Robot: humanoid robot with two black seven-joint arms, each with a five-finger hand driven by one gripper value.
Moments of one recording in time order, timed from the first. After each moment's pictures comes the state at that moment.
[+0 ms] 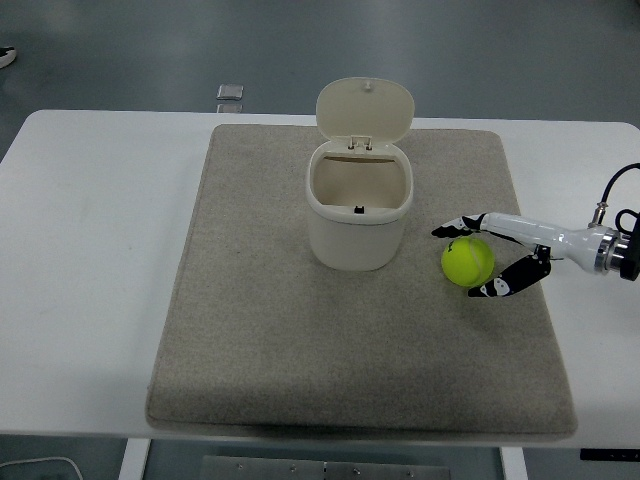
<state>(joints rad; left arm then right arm) 0.05 0.00 -0.13 -0.11 0.09 -0.10 -0.02 0.79 -0.70 0.38 1.20 -1.33 0.24 0.41</state>
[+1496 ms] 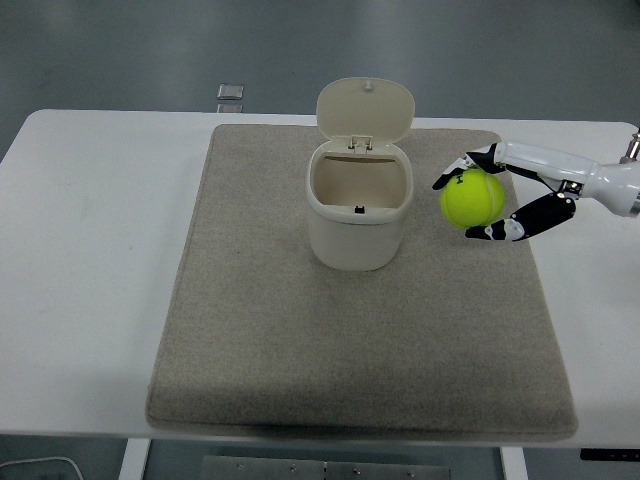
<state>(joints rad) 0.05 0.00 -0.13 -0.11 0.09 -0.10 -0.02 0.90 -0.77 0.53 1.30 -1.24 0.37 0.59</state>
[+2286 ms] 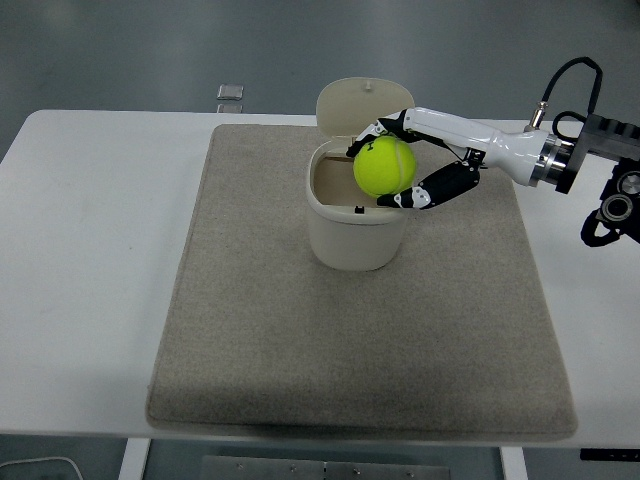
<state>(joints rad) 0.05 0.00 -0.13 -0.11 0.09 -0.10 -0.02 0.96 -0.52 0.53 1.26 -1.24 0.27 0.37</state>
